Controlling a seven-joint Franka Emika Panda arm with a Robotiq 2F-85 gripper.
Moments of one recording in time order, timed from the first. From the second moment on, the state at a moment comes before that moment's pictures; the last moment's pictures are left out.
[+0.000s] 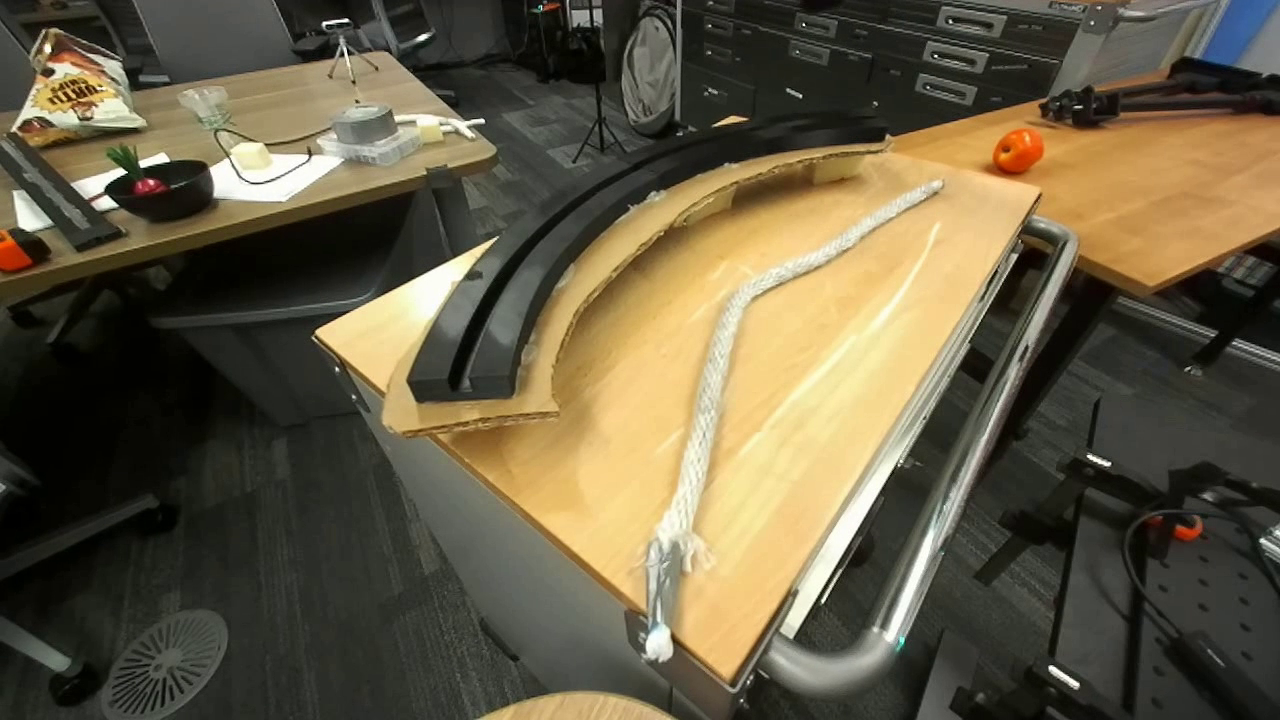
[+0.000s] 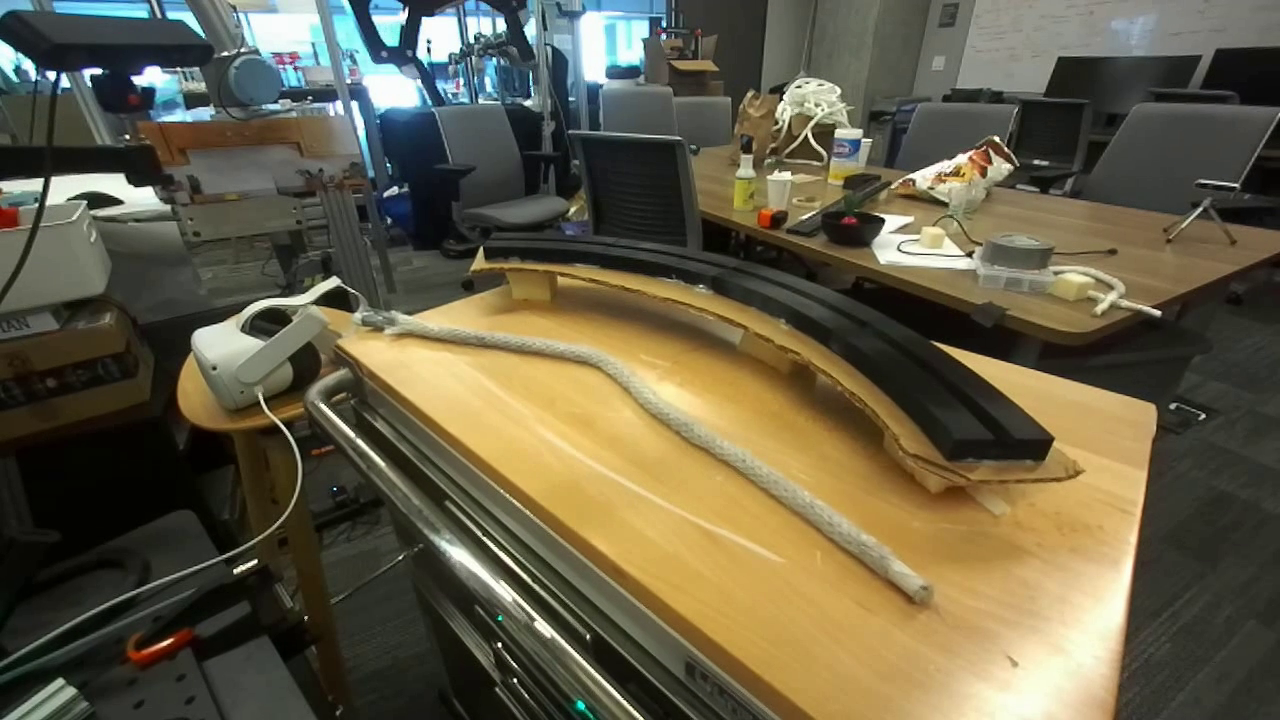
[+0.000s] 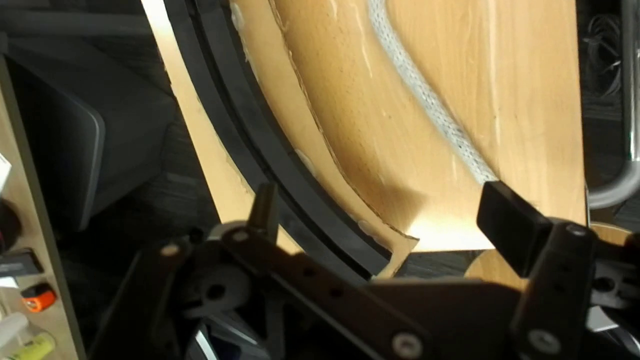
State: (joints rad) arm 0.28 -0.34 0.04 -2.26 -0.31 2.20 -0.83
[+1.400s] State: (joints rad) arm 0.21 0.08 0.12 -2.23 0.13 2.27 -1.21
